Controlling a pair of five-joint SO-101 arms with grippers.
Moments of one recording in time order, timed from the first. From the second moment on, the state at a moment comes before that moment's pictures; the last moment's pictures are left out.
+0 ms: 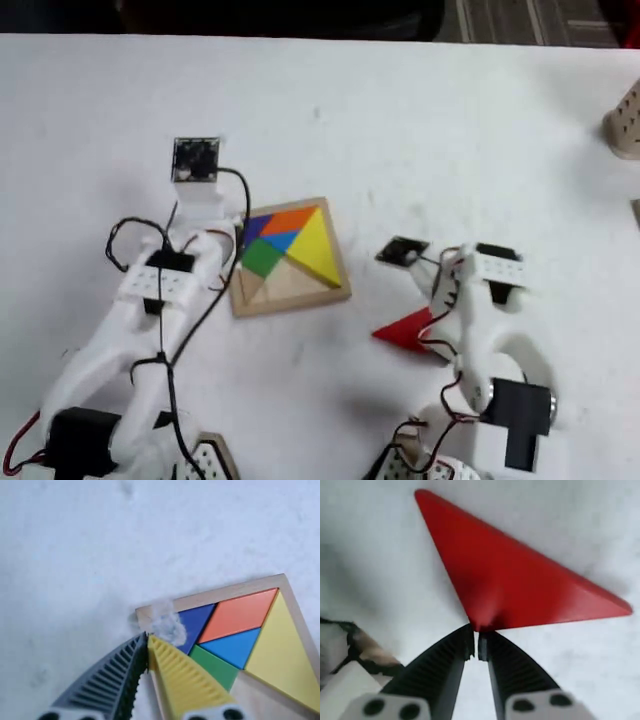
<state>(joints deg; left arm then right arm) 3.2 -19.4 57.1 22.6 9.5 6.5 -8.6 49.6 68.7 62.4</state>
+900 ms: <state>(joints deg) 1.1 -19.4 57.1 22.4 9.4 -9.8 -7.2 34.1 60.0 33.0</state>
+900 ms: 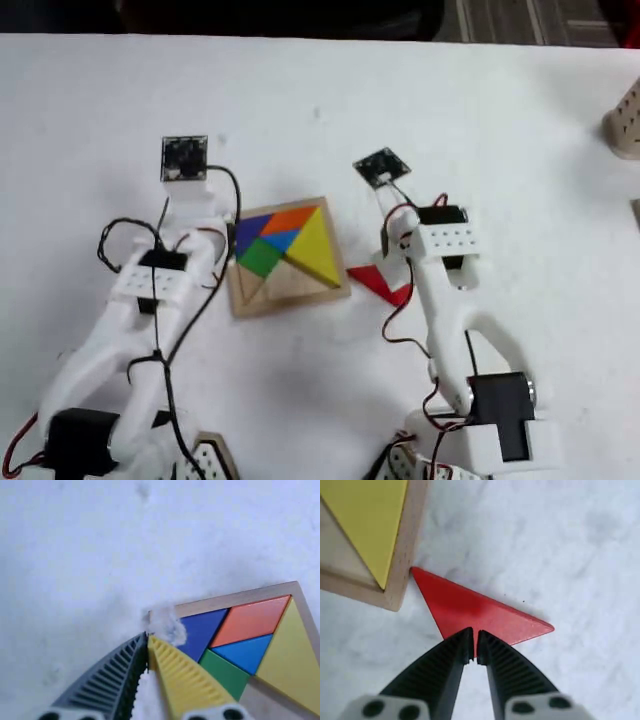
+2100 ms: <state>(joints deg) 1.2 -19.1 57.1 22.4 9.4 -11.3 -7.3 47.5 53.8 83.1</state>
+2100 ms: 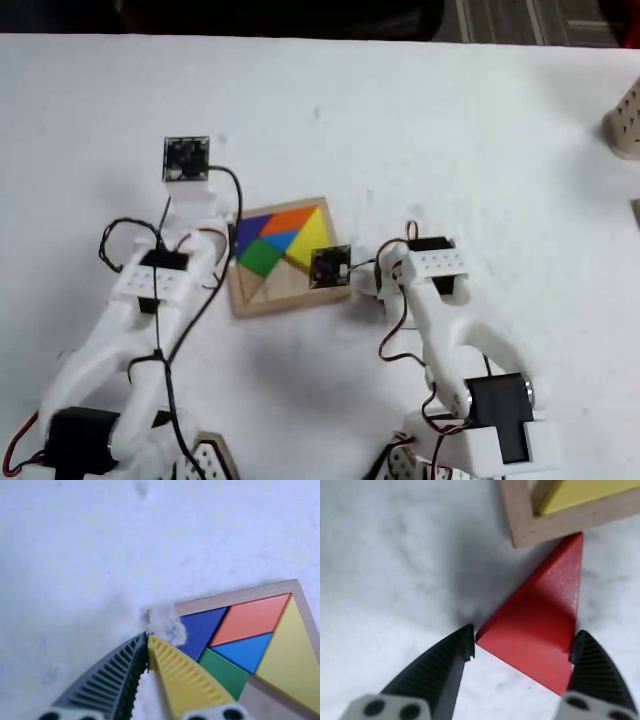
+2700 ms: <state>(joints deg) 0.2 -19.1 57.1 22.4 9.4 -11.2 -7.3 43.3 55.1 71.6</state>
